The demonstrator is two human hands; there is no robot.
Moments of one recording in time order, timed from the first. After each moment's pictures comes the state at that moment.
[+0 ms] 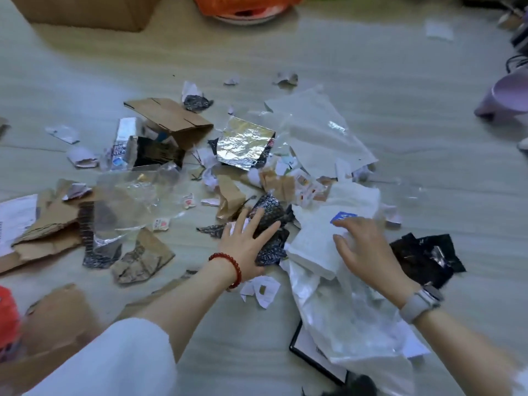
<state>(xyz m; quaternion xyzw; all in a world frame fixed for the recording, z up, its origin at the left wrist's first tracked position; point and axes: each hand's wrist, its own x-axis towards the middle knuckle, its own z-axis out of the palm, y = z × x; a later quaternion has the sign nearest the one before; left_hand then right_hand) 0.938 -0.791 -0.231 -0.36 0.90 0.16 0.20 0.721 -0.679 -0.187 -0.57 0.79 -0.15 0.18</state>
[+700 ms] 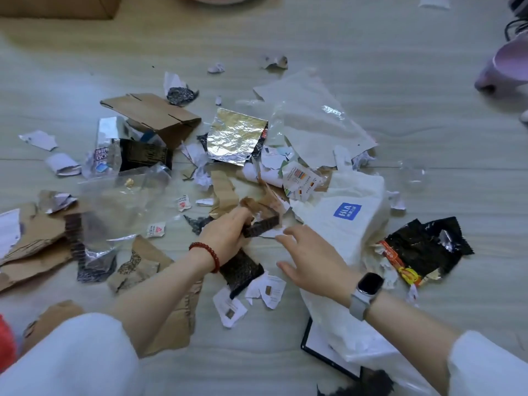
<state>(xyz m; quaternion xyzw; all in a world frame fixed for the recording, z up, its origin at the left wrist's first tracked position) 0.959 -0.833 -0.234 -0.37 0.89 0.26 0.03 0.798 -0.710 -0.203 -0.70 0.68 -0.01 0.22</state>
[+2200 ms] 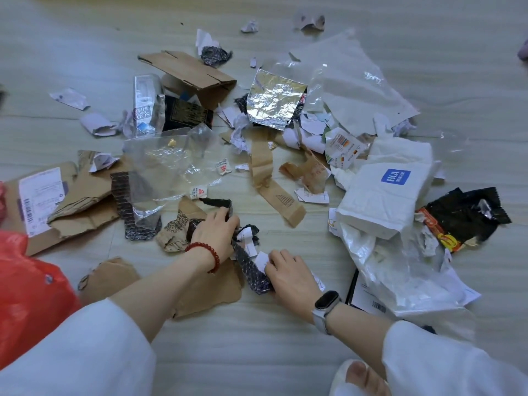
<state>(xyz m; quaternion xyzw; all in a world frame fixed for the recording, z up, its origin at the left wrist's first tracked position) 1.072 -0.816 -0.266 -0.44 0.86 0.18 0.19 0.944 -0.673 -0.294 -0.74 0.67 0.03 0.11</state>
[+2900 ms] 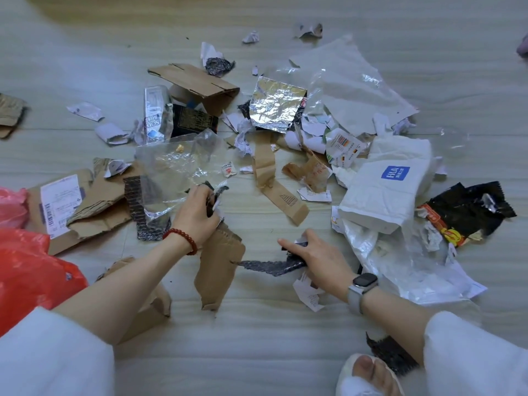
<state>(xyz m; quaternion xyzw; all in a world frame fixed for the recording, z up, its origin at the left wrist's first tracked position) 1.097 -0.842 -0.228 -0.52 0.78 0.33 -0.08 0.897 -0.677 -0.251 -0.68 0.70 0.02 0.23</state>
